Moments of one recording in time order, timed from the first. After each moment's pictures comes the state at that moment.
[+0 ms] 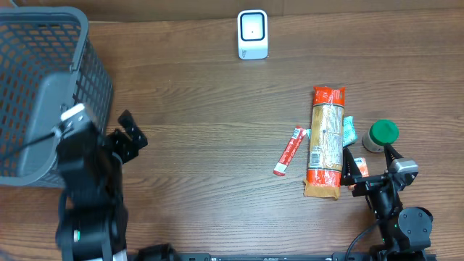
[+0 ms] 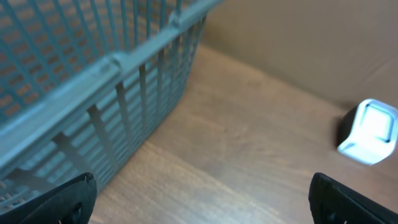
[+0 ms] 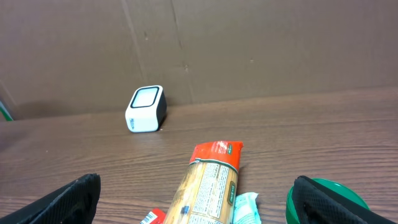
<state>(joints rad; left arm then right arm) 0.18 0.79 1.01 -0.73 -0.19 -0.30 0.11 0.01 0.02 -0.03 -0.06 0.18</state>
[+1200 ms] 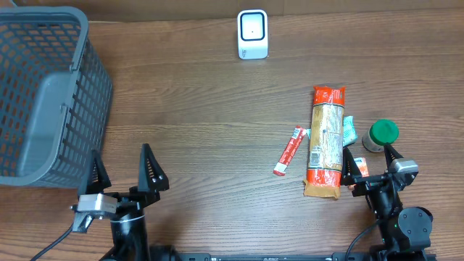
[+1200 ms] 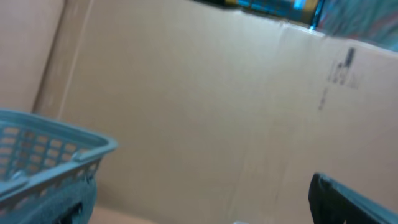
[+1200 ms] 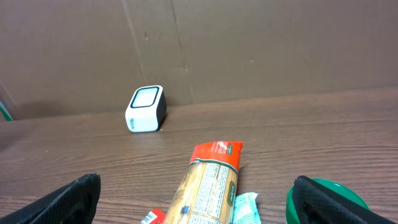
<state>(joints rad) 0.04 0.02 0.34 0.10 -0.06 -0.30 0.11 0.01 0.02 -0.03 -0.06 0.17</state>
